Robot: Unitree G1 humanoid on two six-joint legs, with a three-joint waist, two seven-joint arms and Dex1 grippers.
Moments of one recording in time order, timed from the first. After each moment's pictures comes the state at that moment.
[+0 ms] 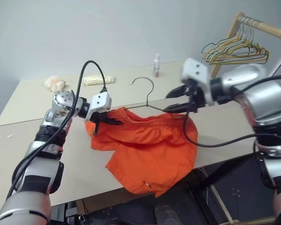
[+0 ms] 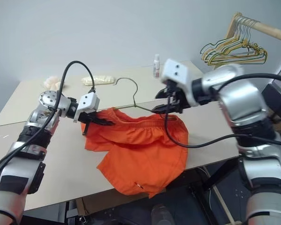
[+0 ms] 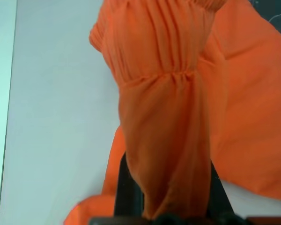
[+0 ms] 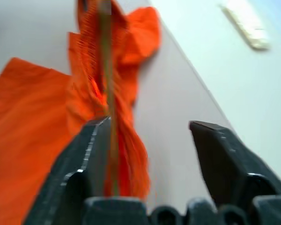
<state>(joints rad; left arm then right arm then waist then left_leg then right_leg) -0.89 0.64 -0.20 0.67 -0.08 -0.05 -1.54 -0.96 -0.87 0.19 -0.10 0.29 0.83 1.22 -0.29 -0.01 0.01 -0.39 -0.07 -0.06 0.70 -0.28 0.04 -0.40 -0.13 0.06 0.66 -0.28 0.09</state>
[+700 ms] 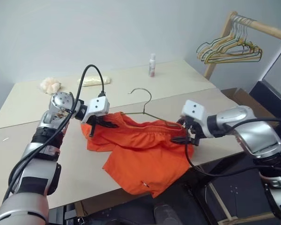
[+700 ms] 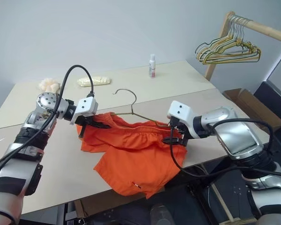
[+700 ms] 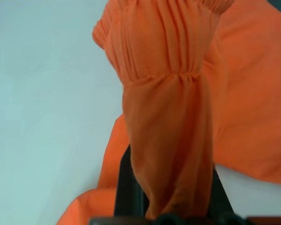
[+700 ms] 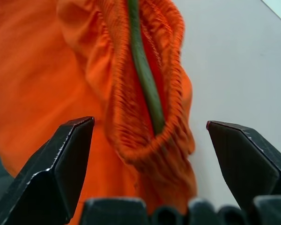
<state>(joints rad) -0.90 0.64 -0.22 0.69 -0.03 -0.11 -1.54 -0.67 -0.84 0.31 -0.24 0.24 0.88 1.04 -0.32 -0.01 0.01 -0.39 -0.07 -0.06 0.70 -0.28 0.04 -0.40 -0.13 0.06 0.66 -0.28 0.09</state>
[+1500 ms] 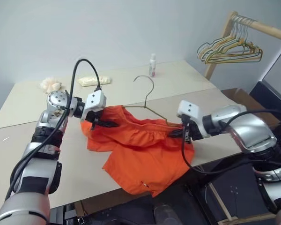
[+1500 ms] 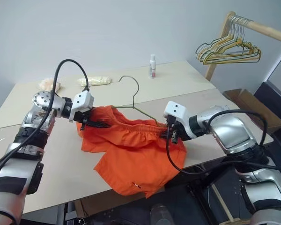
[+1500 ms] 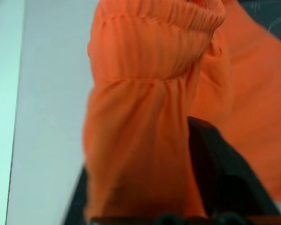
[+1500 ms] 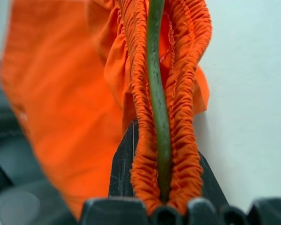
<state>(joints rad) -0.91 0.62 -0.12 0.70 -0.13 -0.07 -1.55 -0.68 -0.81 0.27 -0.20 0.35 1.01 1.14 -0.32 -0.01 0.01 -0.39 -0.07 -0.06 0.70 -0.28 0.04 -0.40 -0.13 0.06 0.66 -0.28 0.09</state>
